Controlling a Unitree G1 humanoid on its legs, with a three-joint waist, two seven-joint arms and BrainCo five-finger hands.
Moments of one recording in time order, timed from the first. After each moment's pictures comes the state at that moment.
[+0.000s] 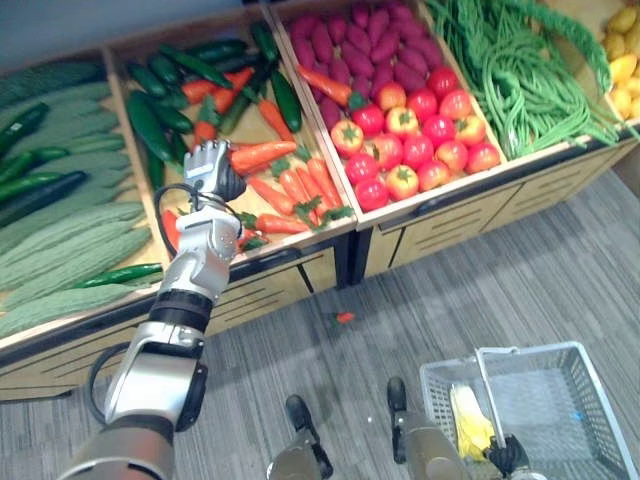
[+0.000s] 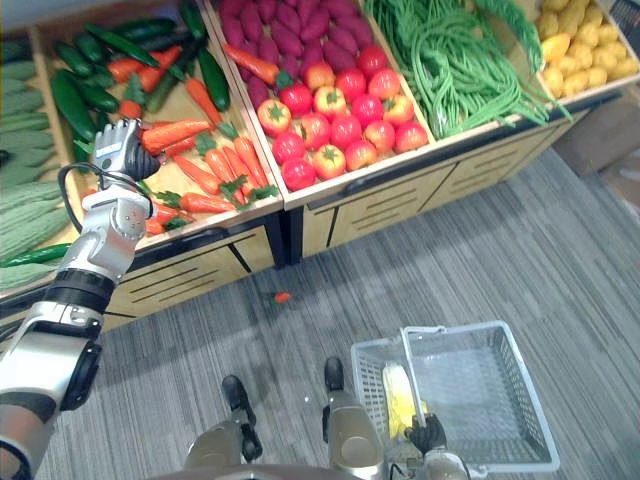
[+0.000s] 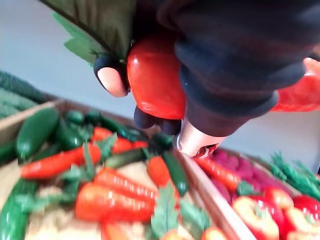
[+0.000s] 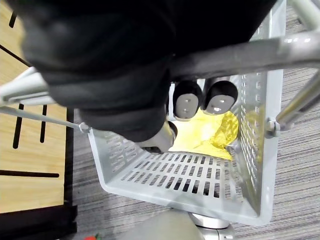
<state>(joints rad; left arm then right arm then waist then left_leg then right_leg) -0.79 0.54 -0.12 0.63 0.72 0.00 0.39 0.16 -0.18 -0.16 0.95 -0.16 -0.16 -0.06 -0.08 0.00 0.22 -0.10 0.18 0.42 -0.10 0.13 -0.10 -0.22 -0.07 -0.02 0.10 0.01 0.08</state>
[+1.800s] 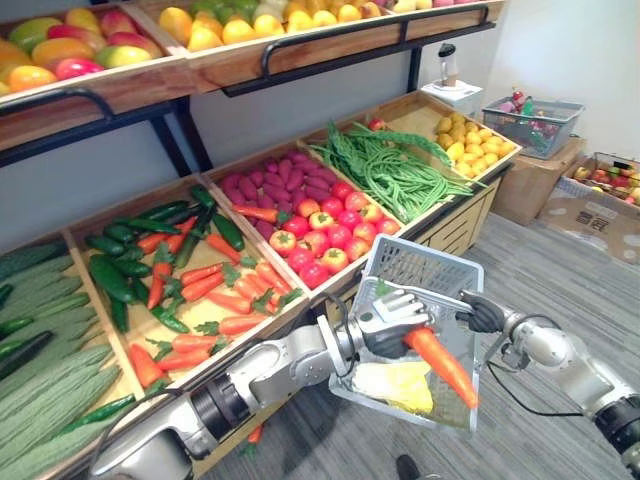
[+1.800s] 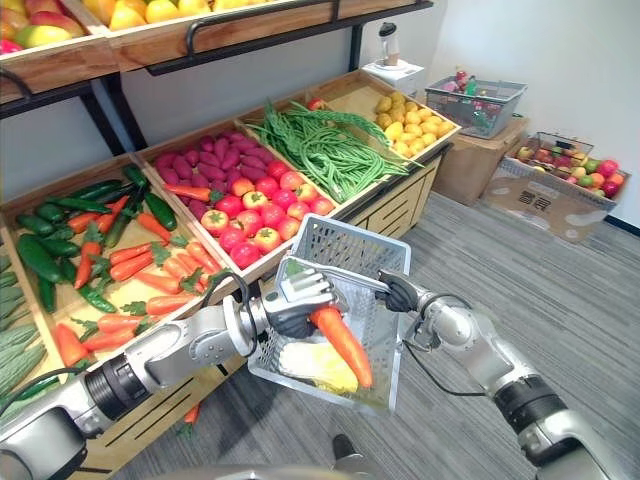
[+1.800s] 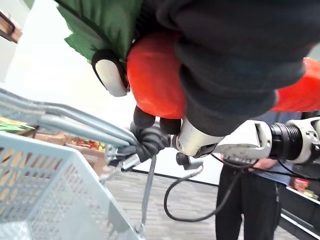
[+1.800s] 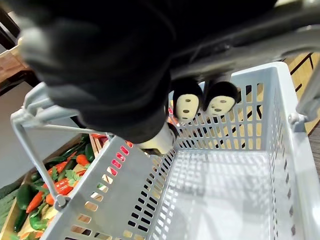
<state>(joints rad) -0.47 0.55 -0.85 -0.04 0.55 -0.41 0.06 -0.24 -0.82 0.41 0.23 -0.19 -0.21 0.23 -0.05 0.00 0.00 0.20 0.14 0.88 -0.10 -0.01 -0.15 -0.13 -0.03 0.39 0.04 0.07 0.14</state>
